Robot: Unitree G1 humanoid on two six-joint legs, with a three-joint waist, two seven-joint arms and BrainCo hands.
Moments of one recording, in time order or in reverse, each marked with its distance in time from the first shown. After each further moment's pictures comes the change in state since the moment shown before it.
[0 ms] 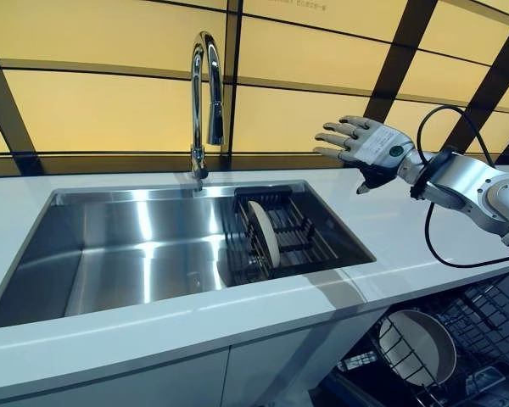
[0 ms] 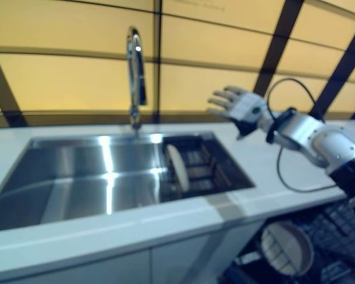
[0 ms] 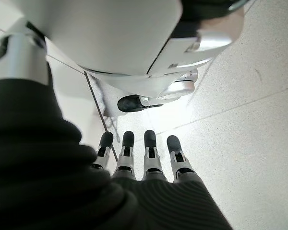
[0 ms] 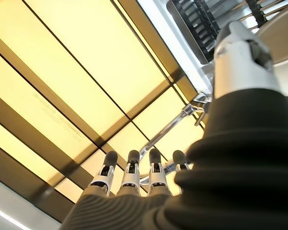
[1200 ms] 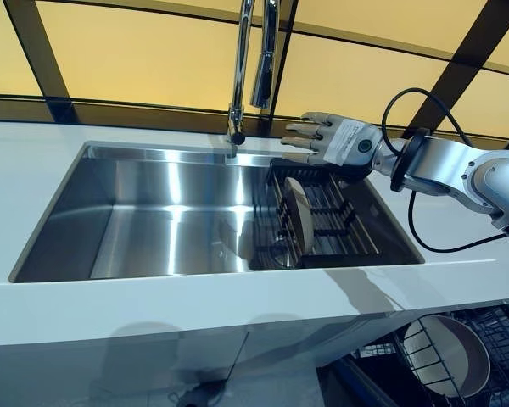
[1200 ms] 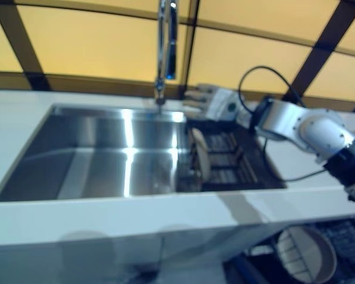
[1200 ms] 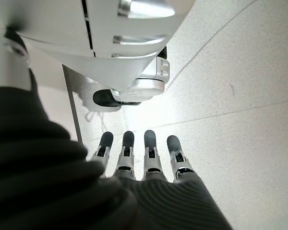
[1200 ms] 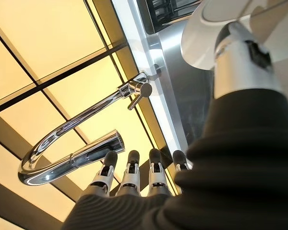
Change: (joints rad) left arm -0.022 0.027 0.000 -0.002 -0.026 -0.023 0.007; right arm -0.161 0.024 0.078 -0.121 -0.082 -0.073 0.098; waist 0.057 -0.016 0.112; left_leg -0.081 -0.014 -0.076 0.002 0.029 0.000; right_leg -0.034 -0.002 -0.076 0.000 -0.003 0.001
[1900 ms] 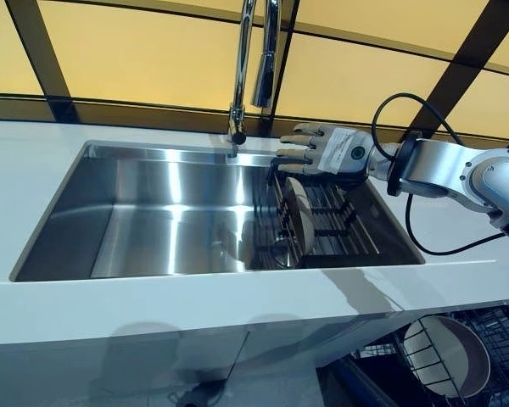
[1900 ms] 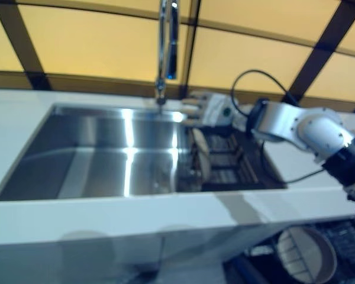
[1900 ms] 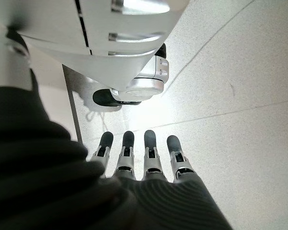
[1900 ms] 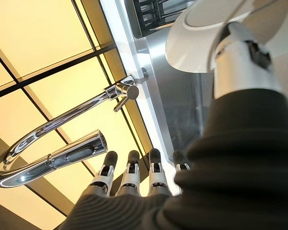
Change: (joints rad) left arm 0.002 0.000 -0.001 0.000 0.000 -0.013 0.000; right arm -0.009 0.009 0.000 -0.034 0.001 -0.047 0.059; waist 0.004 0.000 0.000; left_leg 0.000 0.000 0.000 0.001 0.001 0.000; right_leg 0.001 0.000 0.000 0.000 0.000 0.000
